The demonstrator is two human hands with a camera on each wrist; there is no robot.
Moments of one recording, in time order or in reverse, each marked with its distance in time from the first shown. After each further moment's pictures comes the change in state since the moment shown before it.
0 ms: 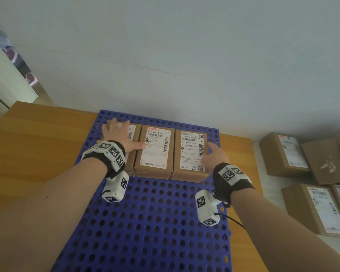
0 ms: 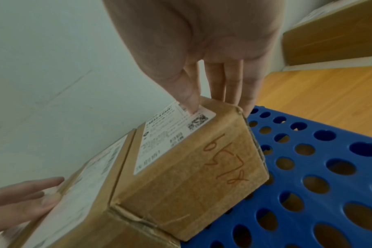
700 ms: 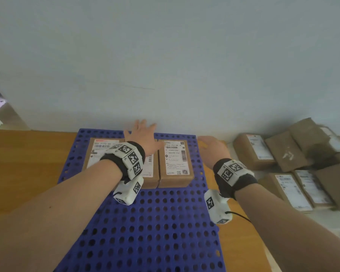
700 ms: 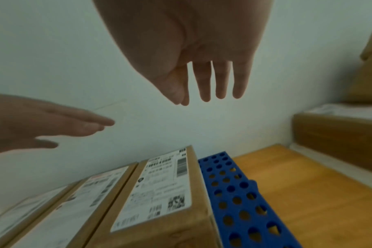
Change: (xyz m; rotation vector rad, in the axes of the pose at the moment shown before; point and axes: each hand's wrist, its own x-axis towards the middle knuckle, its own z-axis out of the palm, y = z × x) left_hand -0.063 0.102 -0.043 0.061 0.020 0.433; right_hand -0.037 -0.002 -0.053 -0.259 0.245 -0.211
